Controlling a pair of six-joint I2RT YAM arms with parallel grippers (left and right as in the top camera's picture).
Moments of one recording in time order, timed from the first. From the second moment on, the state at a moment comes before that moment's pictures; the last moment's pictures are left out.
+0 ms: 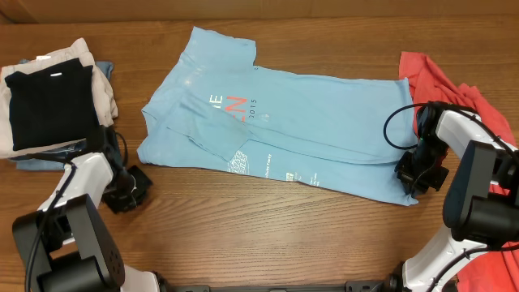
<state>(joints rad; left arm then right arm) 0.32 1.68 0.87 -0.78 0.00 -0.46 -0.24 1.96 1.19 -1.15 0.14 0.43</state>
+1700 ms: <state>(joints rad) 0.50 1.54 0.84 -0.69 -0.04 -0.48 -0.24 1.96 1.19 -1.15 0.14 0.43</state>
